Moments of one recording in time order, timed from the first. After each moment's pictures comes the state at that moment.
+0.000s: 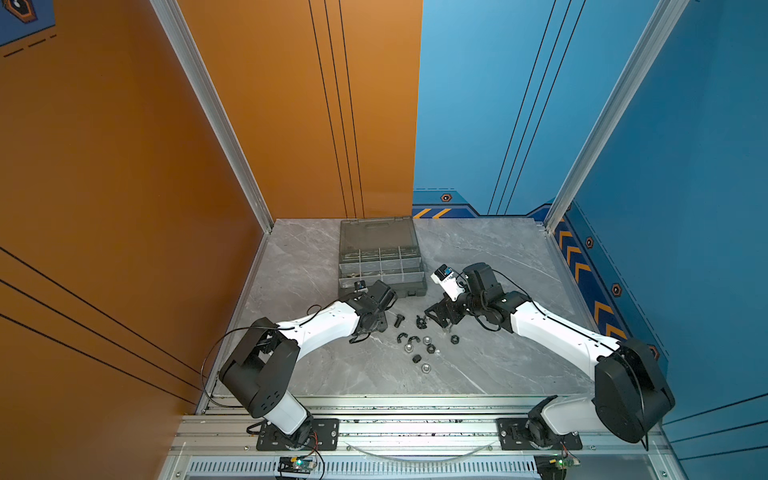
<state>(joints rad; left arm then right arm) -0.64 1.58 0.93 -0.54 -0.26 -0.89 0.52 1.42 0.90 -0.28 -0.33 -0.10</state>
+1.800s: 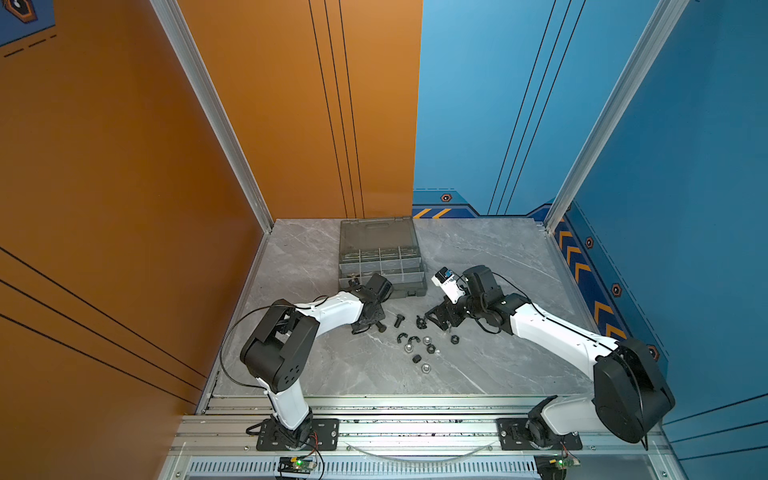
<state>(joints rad) -0.56 1.74 1.00 -0.52 -0.24 -0.94 0.52 1.42 0.88 -0.27 -0.34 -0.08</state>
